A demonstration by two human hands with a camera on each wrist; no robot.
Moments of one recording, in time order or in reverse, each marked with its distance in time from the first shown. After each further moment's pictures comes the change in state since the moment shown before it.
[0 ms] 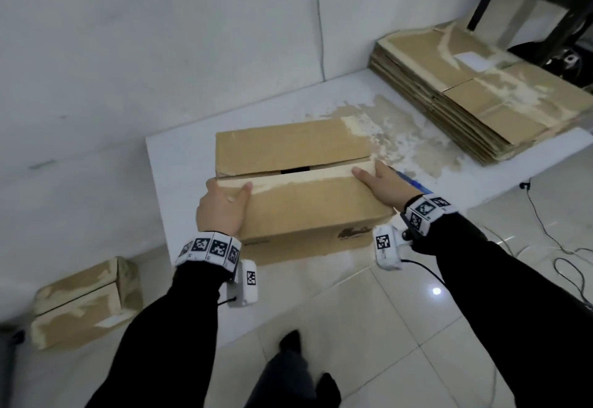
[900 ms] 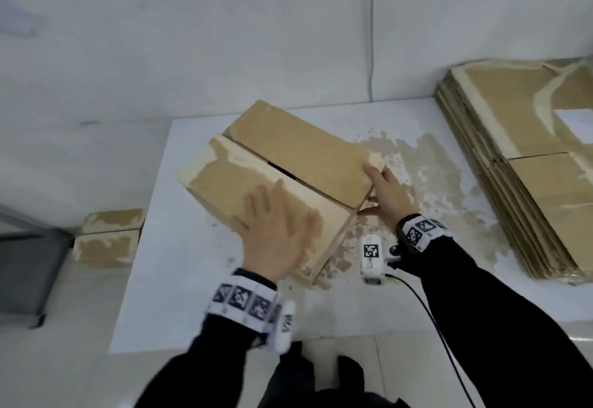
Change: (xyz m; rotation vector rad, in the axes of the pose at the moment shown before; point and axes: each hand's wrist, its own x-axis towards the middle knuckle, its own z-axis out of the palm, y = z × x) left_hand -0.038 0.164 0.104 0.188 -0.044 -0.036; right_hand 0.158 -0.015 -0.062 0.417 -0.255 0.036
